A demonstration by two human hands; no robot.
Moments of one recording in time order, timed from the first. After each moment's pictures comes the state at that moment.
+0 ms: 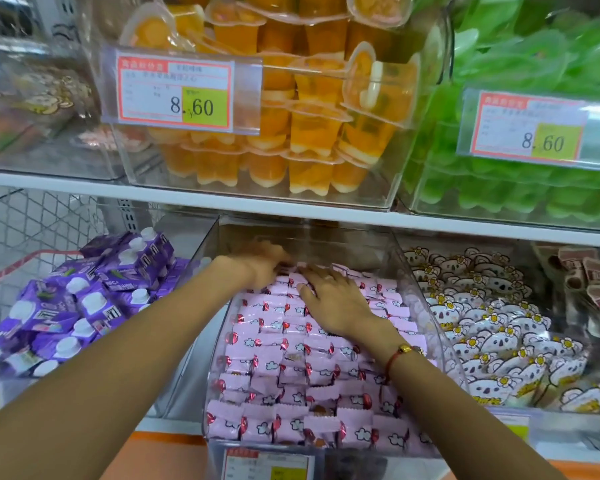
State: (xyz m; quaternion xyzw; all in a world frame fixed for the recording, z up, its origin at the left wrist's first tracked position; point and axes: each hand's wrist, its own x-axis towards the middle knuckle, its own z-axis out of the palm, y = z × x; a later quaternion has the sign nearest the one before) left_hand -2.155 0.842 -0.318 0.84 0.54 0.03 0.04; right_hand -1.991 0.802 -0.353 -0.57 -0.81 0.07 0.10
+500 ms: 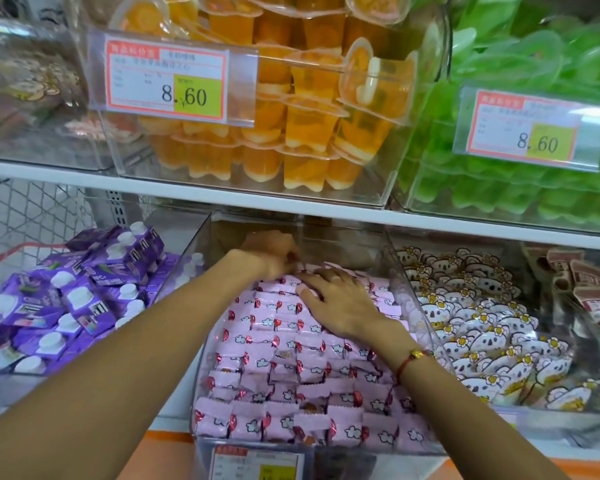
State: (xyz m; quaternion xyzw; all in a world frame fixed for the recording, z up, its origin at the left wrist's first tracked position) left_hand -2.131 0.855 -0.317 0.85 0.52 0.07 0.06; right_hand -1.973 0.794 -0.352 -0.58 -0.80 0.06 0.09
